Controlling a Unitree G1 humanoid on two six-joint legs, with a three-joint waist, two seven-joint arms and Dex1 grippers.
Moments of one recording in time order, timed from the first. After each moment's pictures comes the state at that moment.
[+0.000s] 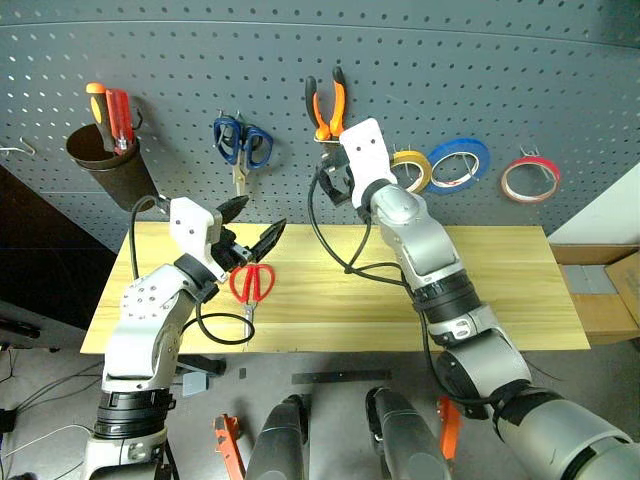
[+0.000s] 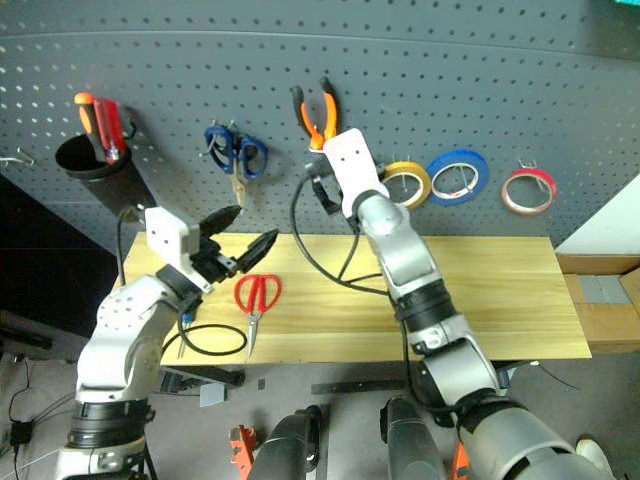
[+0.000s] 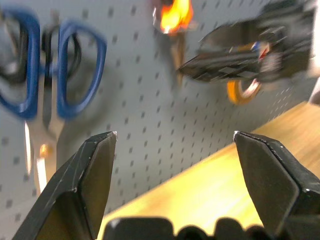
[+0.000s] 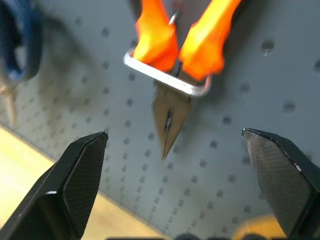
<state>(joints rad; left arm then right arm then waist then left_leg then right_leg) -0.27 0.47 0.14 -0.18 -0.35 0.28 -0.55 -0.92 -0.01 0.18 0.19 -0.05 0.60 0.18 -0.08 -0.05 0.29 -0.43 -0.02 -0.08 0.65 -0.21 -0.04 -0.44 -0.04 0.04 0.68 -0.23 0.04</state>
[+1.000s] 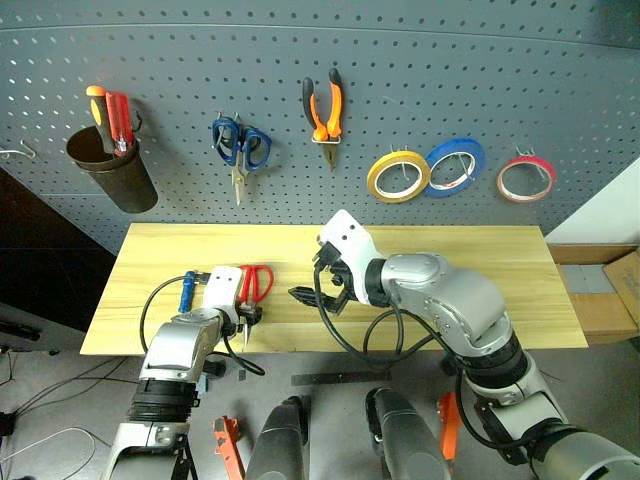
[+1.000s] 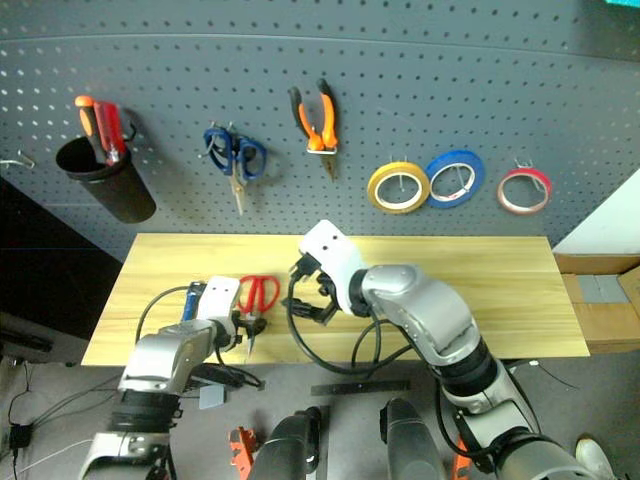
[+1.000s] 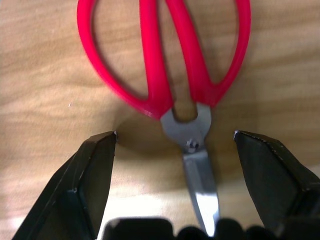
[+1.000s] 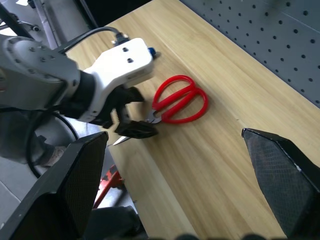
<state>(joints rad) -0.34 0.40 0.05 0.12 -0.15 0.97 -0.22 -0.70 -0.17 0.38 -0.36 0.29 1.18 0.48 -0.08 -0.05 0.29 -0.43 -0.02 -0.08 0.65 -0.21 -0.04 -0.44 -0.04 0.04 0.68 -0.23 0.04</state>
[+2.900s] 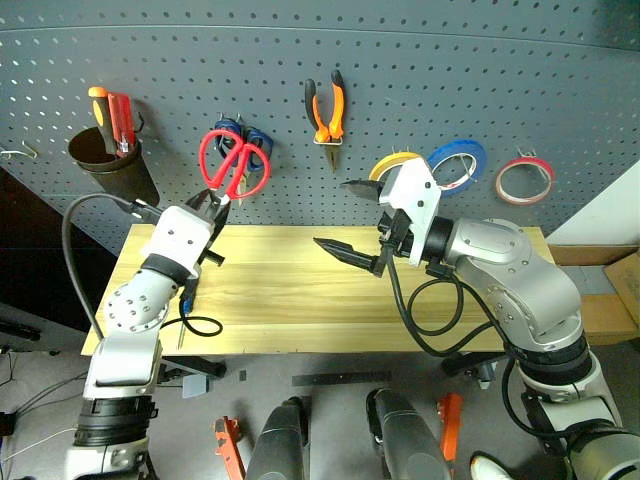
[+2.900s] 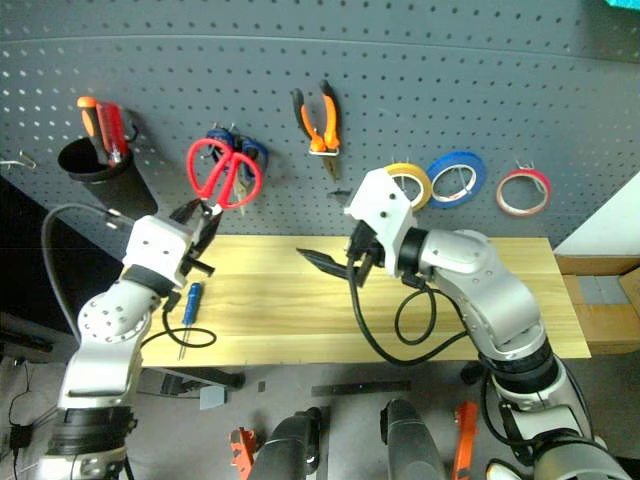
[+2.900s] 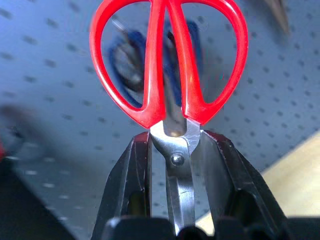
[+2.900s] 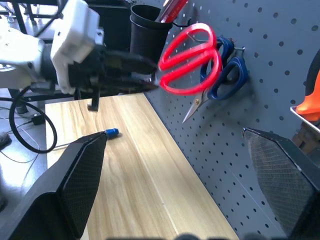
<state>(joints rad) -0.28 0.54 0.14 -0.06 0.04 -0.03 -0.37 -0.68 -0.41 0.22 -0.46 0.32 0.71 0.65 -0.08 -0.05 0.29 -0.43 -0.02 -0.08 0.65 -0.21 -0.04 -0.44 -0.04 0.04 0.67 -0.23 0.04</state>
